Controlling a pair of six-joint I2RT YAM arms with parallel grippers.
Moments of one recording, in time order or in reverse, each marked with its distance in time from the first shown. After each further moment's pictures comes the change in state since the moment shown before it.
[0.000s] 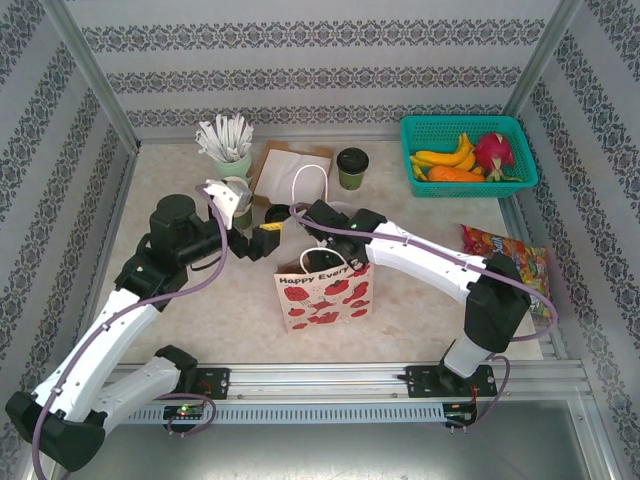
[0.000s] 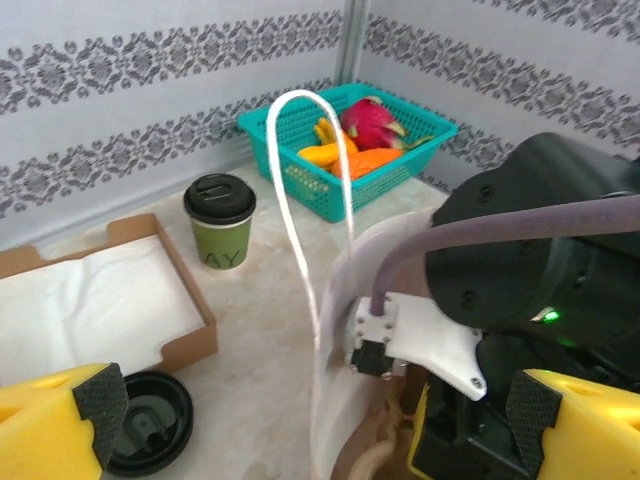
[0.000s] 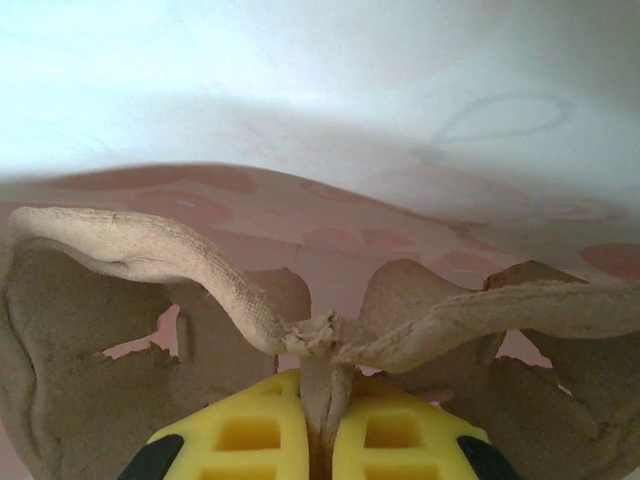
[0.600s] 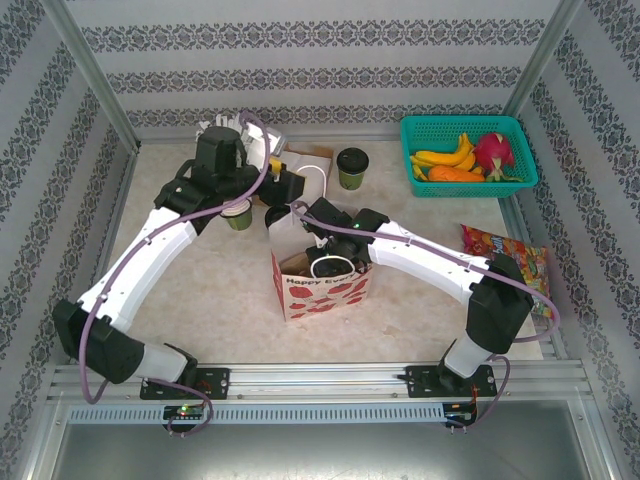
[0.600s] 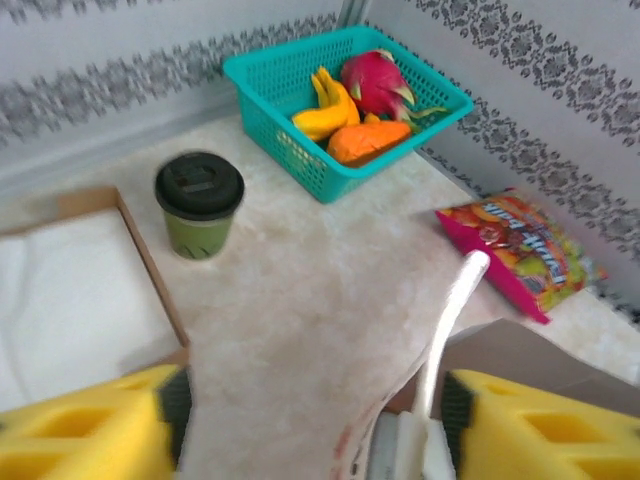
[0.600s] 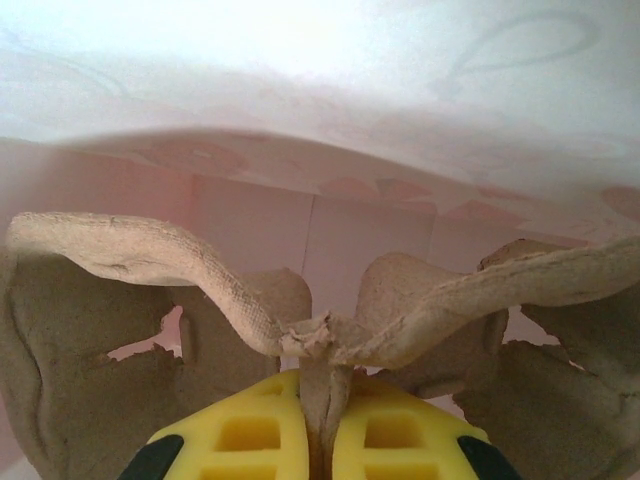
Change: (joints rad) left arm 0.000 0.520 0.503 -0.208 0.071 -0.060; right arm -0.002 -0.009 -0.006 0.038 -0.008 -0.040
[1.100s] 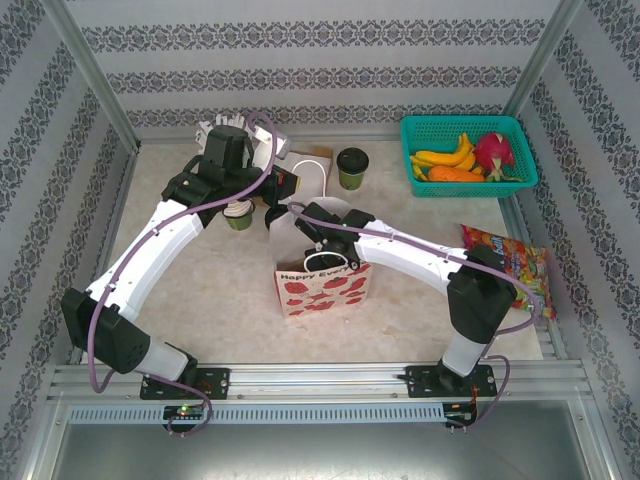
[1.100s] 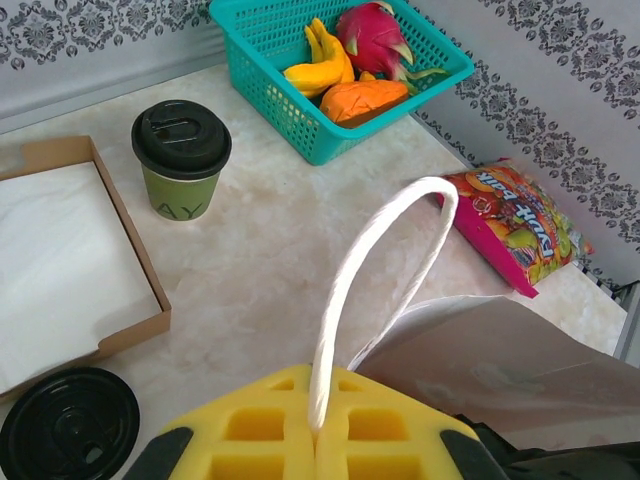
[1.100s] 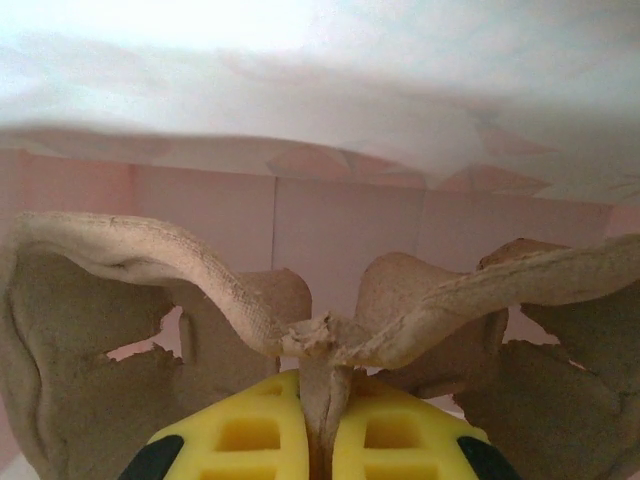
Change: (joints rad) left arm -0.003 0.037 0.030 -0.069 0.021 -0.014; right arm -0.011 0.106 0.010 -0.024 0.009 0.127
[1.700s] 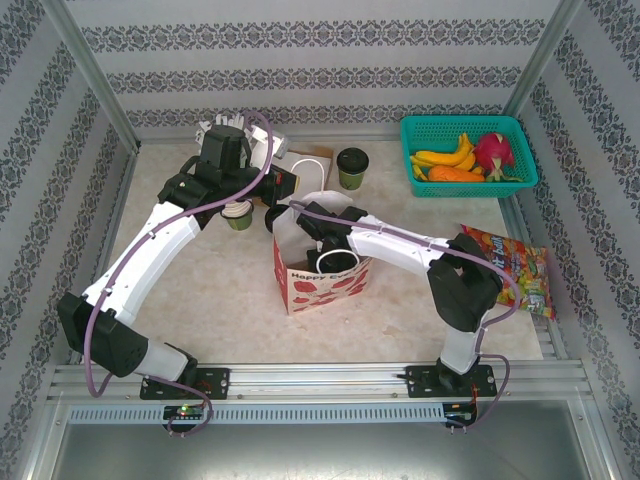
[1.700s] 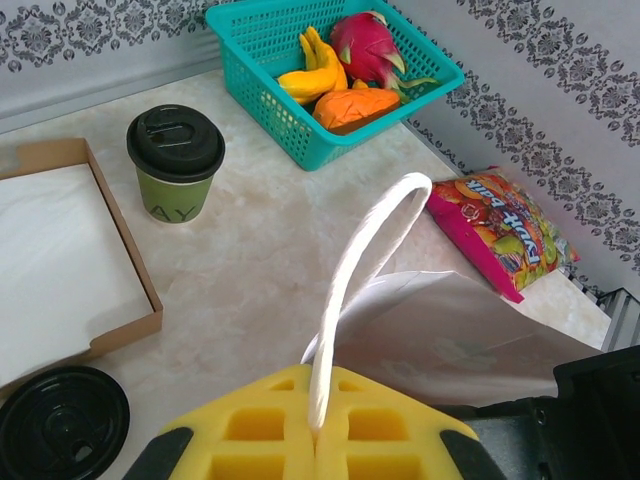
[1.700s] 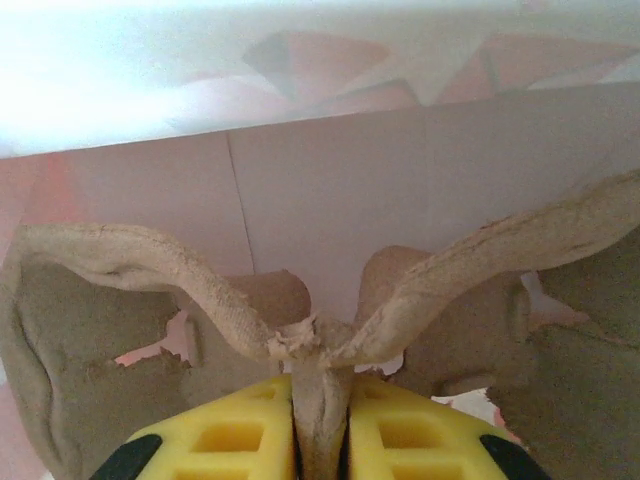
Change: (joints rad) left arm 0.000 -0.018 0.000 -0.007 0.008 -0.030; right arm -0.048 0.093 0.008 0.001 -0.081 0.031
